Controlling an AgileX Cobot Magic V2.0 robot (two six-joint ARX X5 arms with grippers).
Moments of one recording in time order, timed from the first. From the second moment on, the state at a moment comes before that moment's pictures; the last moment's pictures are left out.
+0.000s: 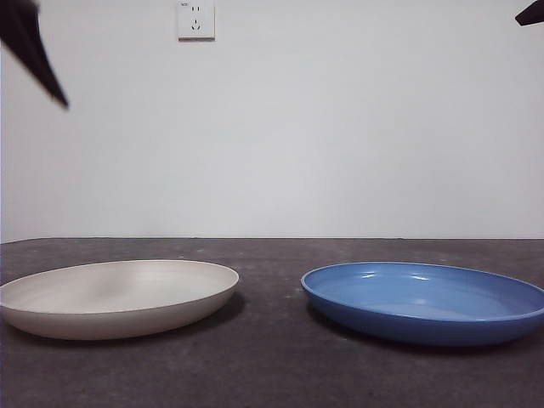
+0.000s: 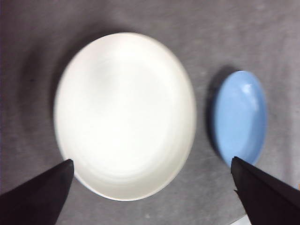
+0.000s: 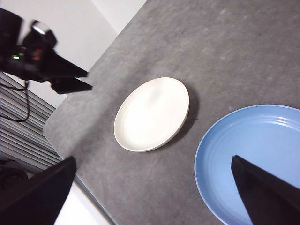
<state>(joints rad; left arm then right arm) 0.07 1.28 1.01 -0.85 0.66 -0.20 0.17 0.69 0.84 -0.68 -0.73 0.23</state>
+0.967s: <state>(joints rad) 0.03 1.69 1.01 -0.68 0.65 -0.15 0.17 0.69 0.84 -0.68 -0.73 0.23</state>
